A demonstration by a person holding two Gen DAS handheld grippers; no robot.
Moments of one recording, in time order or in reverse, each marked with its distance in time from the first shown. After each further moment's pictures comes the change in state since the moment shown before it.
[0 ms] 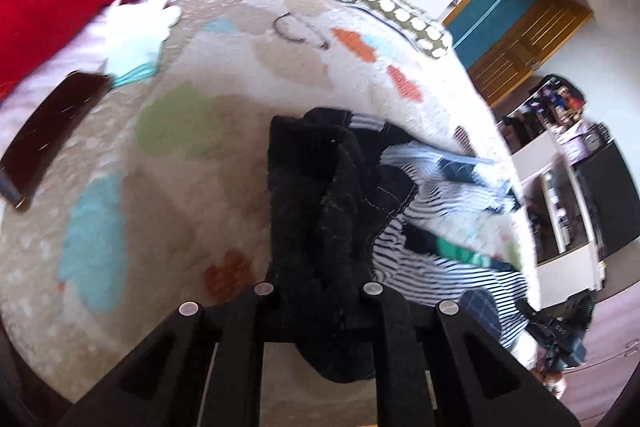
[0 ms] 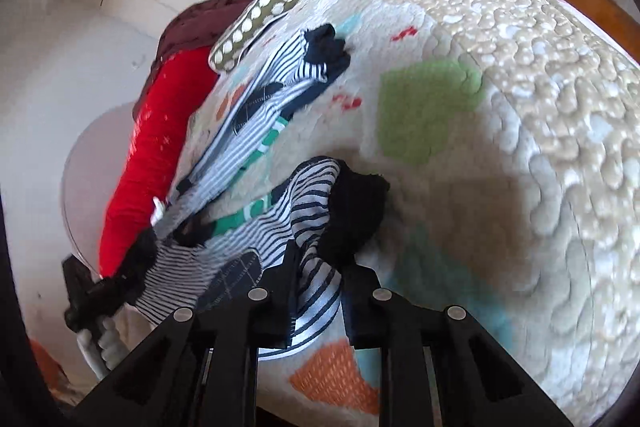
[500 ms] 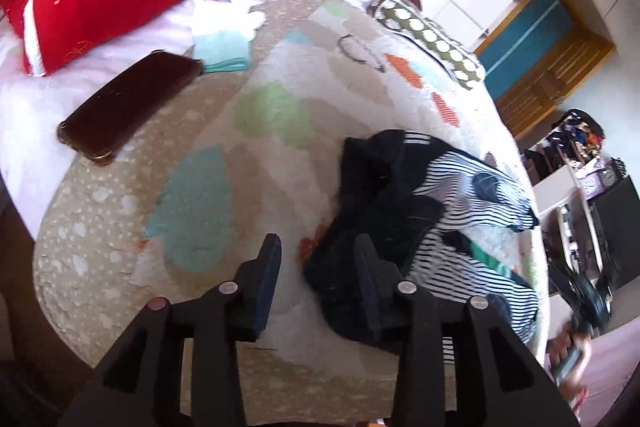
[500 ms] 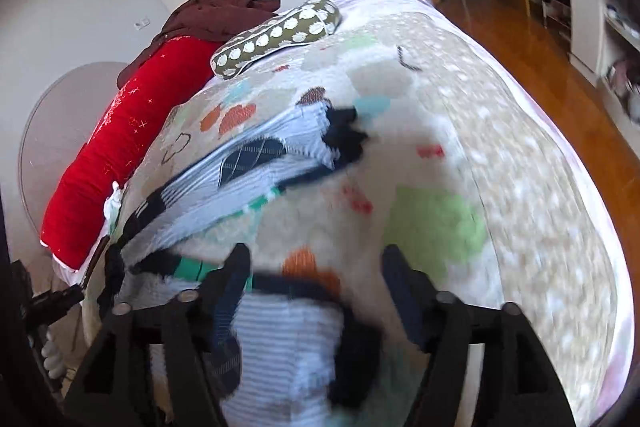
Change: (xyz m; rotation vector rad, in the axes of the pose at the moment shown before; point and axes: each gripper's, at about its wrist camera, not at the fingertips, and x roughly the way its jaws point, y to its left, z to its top) left arm -0.040 0.045 -0.024 -0.099 -0.094 0.032; right arm 0.017 0.041 0.093 -0.212 -0.107 -0.174
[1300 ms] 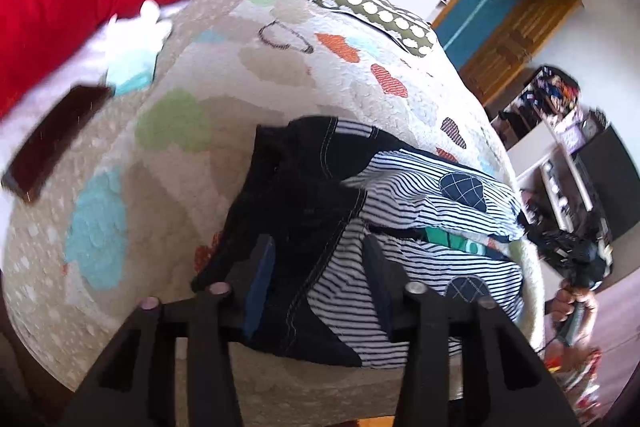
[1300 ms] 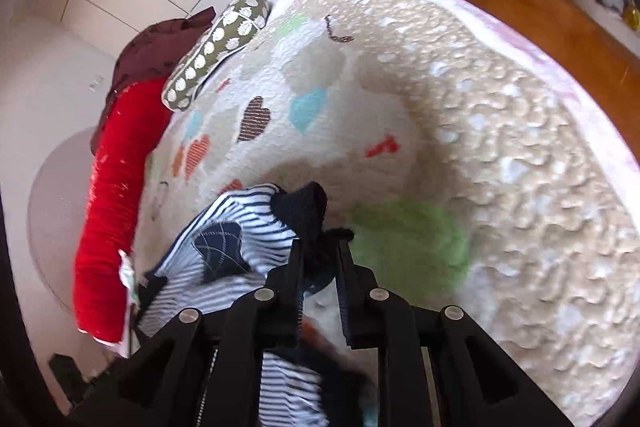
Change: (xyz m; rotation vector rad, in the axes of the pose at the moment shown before) left arm 0.023 -0.073 0.004 0.177 0.037 -0.040; right arm -0.015 -0.053 0.005 0.268 0.055 0.003
